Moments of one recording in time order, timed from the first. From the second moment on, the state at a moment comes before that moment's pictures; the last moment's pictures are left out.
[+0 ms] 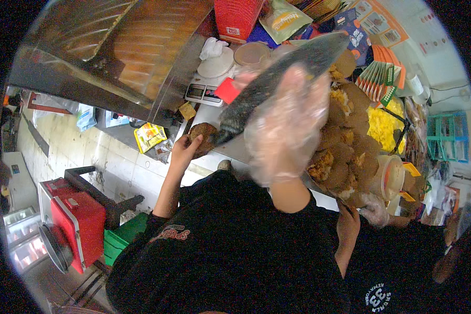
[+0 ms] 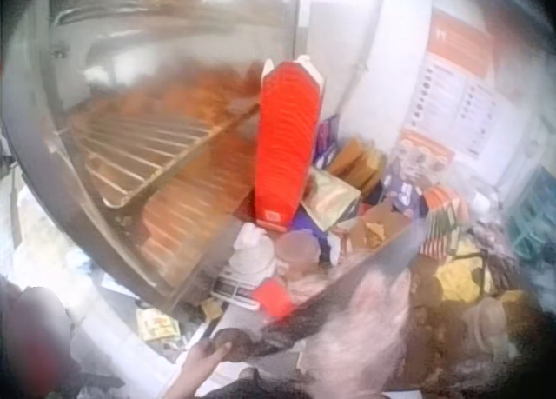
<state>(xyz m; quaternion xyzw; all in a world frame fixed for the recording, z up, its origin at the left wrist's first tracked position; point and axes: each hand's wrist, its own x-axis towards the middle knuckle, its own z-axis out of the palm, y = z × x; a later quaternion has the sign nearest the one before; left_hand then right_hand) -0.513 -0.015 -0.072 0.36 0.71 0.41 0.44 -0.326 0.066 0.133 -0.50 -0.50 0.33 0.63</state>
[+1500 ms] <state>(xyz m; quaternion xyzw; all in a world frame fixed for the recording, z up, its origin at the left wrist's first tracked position) -0.466 0.067 -0.054 0.75 0.48 0.43 0.16 -0.301 -0.029 0.065 -0.55 -0.32 0.63 0.44</state>
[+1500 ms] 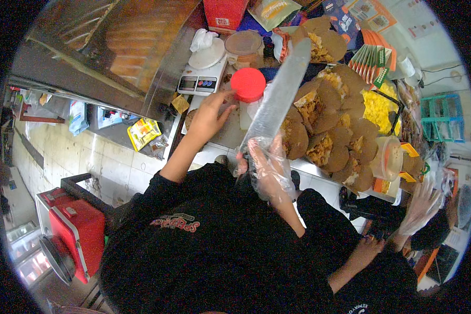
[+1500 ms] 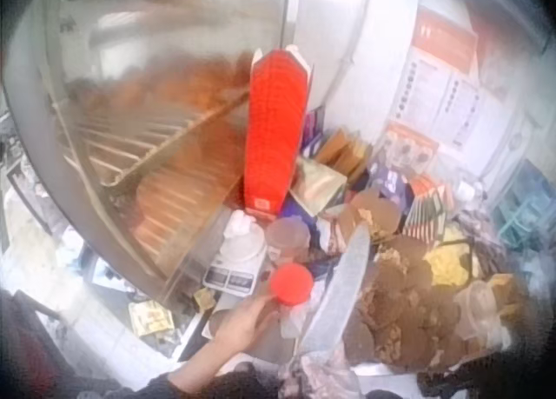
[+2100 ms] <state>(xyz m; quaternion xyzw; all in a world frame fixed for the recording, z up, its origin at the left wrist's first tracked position) -0.516 -0.024 -0.091 0.57 0.70 0.37 0.23 -0.330 0.001 0.027 -0.58 -0.78 0.24 0.06</state>
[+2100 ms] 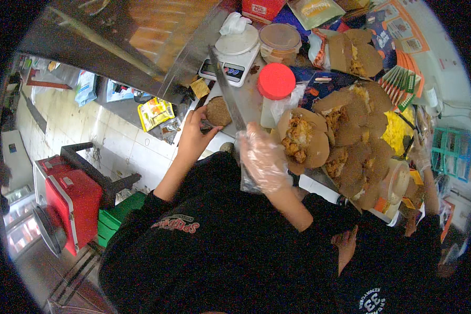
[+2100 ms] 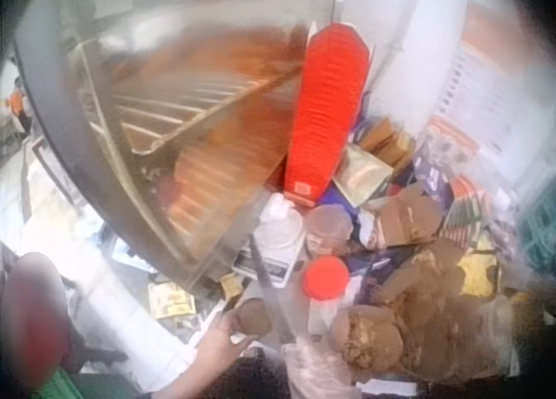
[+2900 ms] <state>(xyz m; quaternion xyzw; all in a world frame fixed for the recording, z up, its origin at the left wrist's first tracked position) -0.529 0.034 -0.084 0.75 0.56 0.31 0.18 -0.337 -0.002 -0.031 -0.64 -0.66 0.39 -0.04</state>
